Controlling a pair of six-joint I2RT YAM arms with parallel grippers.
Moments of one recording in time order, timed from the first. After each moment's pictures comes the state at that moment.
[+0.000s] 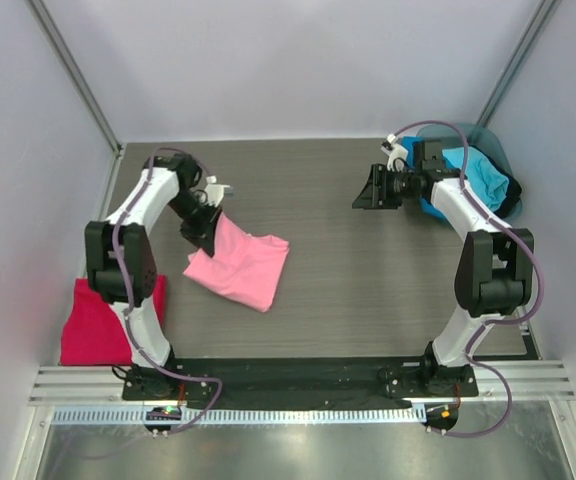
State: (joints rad) left arm -0.15 1.95 1.63 -1.30 0.46 0.35; right arm 0.05 1.75 1.36 -0.50 -0.72 0.10
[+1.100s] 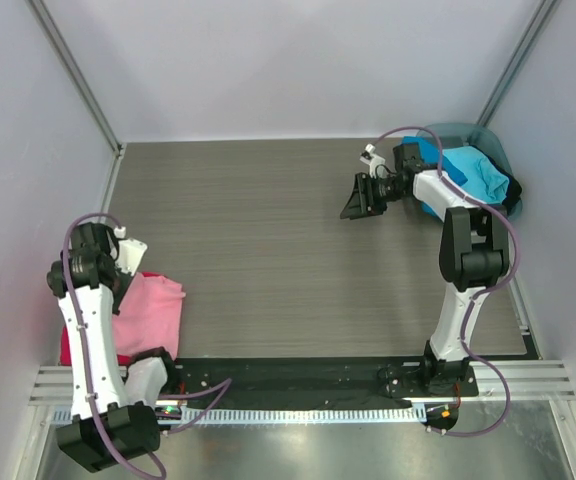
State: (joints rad) left arm 0.31 0.92 1.04 -1.35 -0.19 0.66; right arm 0.09 1.97 1.48 -0.60 -0.84 -0.03
